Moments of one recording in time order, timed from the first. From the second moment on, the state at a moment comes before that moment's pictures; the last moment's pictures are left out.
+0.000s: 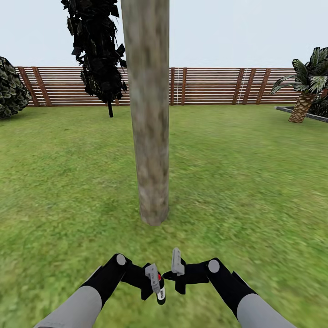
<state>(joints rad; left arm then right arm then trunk) -0.66 -0.12 -0.05 -0.48 -0.77 -0.09 -1.06 -0.61 0.03 0.30 -0.58 0.48 -0.32 0.92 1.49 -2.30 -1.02</state>
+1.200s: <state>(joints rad) -0.65 0.19 -0.06 -0.47 -0.79 -0.10 -1.06 -0.61 0.03 0.31 -0.57 0.48 -0.33 0.92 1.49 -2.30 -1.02</state>
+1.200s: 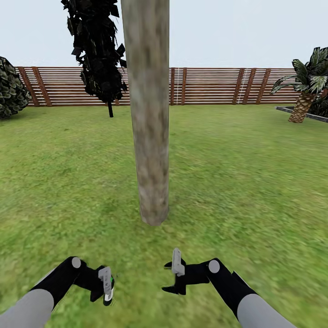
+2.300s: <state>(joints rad) -0.64 0.04 0.30 -0.19 -0.40 -0.09 0.03 -0.51 -0.08 0.20 -0.08 -0.04 -0.63 -0.23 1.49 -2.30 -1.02</state>
